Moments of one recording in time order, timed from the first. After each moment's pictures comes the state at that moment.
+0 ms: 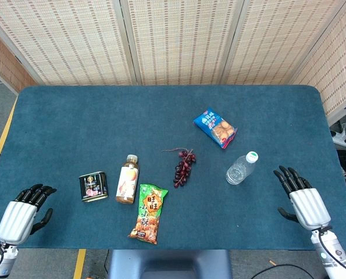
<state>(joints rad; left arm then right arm) -0.12 -1.27 0.02 -1.41 1.72 1.60 0.08 0.15 -1.16 -0.02 -1.59 -1.58 1.39 -0.12</state>
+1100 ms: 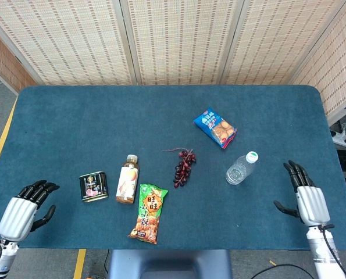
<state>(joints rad) -0.15 -1.28 0.01 -1.35 1.74 1.63 -0.04 0.12 -1.27 0.07 -1.61 -1.45 1.40 0.08</state>
